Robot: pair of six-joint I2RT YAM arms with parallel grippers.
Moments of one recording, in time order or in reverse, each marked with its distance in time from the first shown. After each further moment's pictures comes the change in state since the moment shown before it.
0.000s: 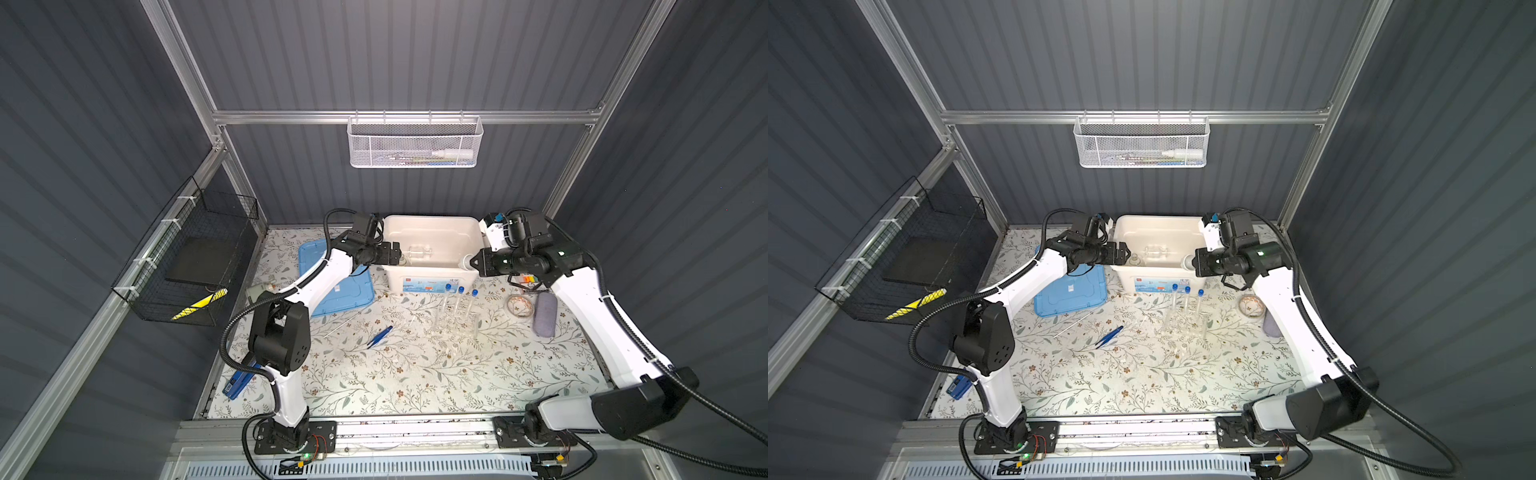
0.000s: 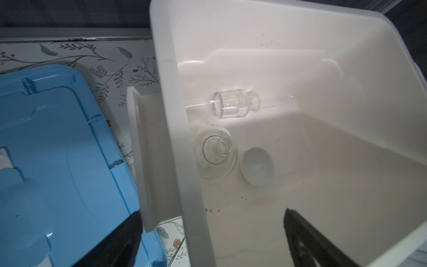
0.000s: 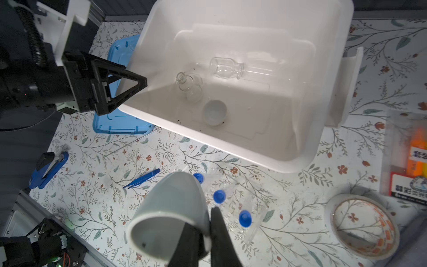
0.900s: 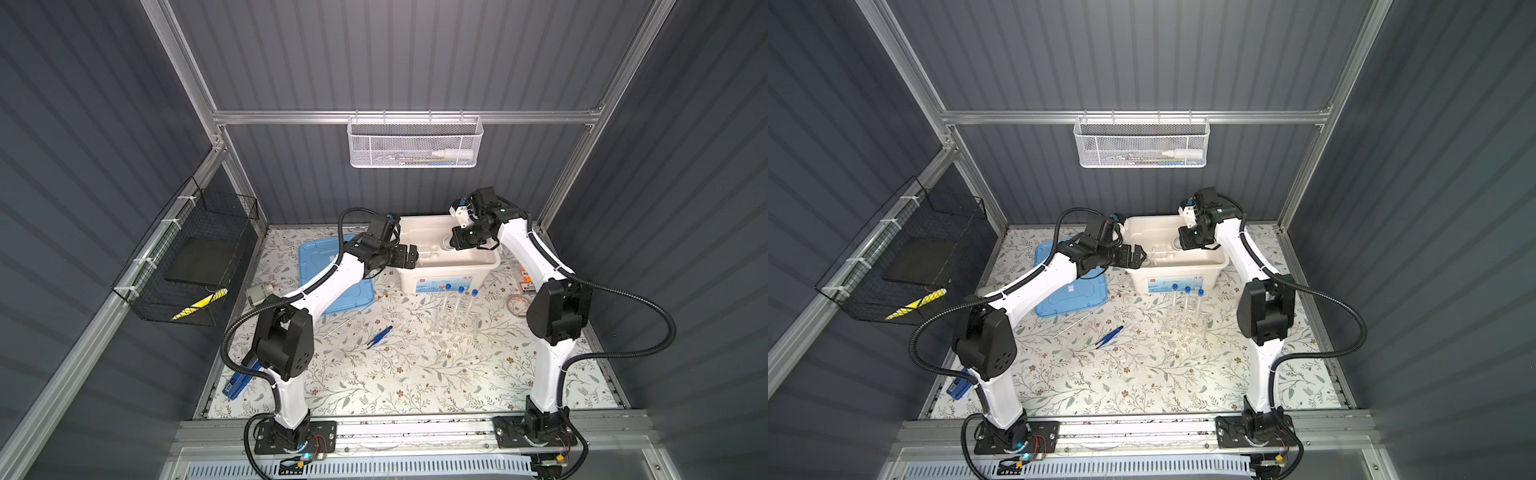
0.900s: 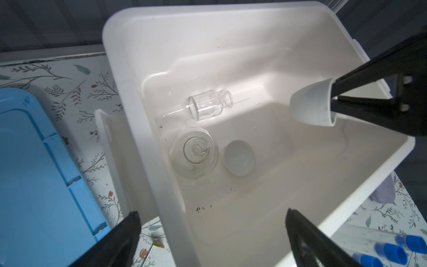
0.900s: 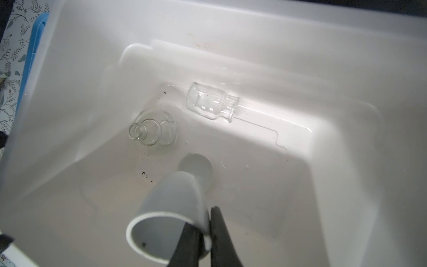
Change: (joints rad) left arm -0.090 -0.037 -0.002 0.044 -0.030 0.000; right arm -0.047 0.669 0.510 -0.024 -0.016 -0.180
